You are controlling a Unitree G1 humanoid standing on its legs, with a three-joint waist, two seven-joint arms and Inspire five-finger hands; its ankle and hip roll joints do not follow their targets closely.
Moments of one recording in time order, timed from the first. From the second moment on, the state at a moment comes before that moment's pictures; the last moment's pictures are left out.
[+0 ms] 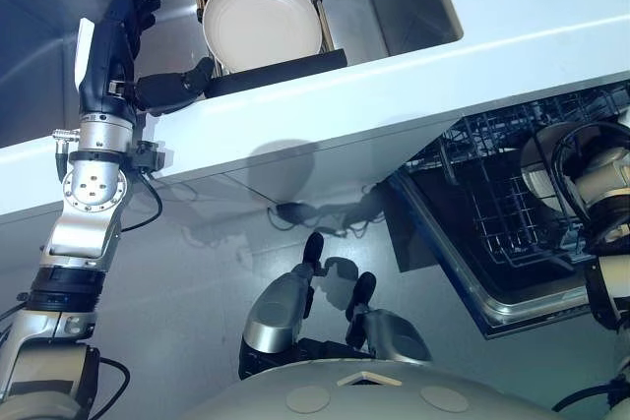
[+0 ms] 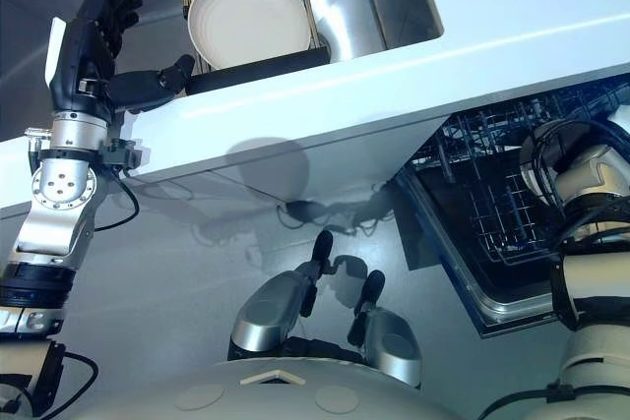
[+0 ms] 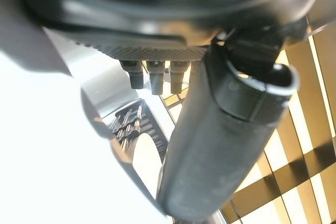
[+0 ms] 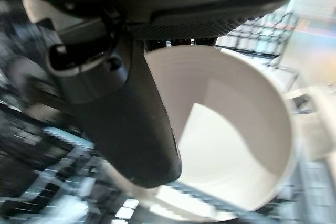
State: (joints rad) left arm -0.20 0.70 0.06 0.03 -0.27 -0.25 0.17; right arm -0.56 -0.85 0.06 0.65 -0.31 0.47 -0.08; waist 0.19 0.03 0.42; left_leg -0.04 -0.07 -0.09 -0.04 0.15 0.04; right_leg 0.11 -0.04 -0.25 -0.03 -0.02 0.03
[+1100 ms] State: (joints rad) left arm 0.00 0.66 0.20 0.09 0.12 -0.17 0.24; right arm -0.04 -0.41 -0.15 0.03 0.28 -0.14 -0.03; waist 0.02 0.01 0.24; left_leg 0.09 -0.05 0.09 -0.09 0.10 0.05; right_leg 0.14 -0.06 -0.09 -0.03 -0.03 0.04
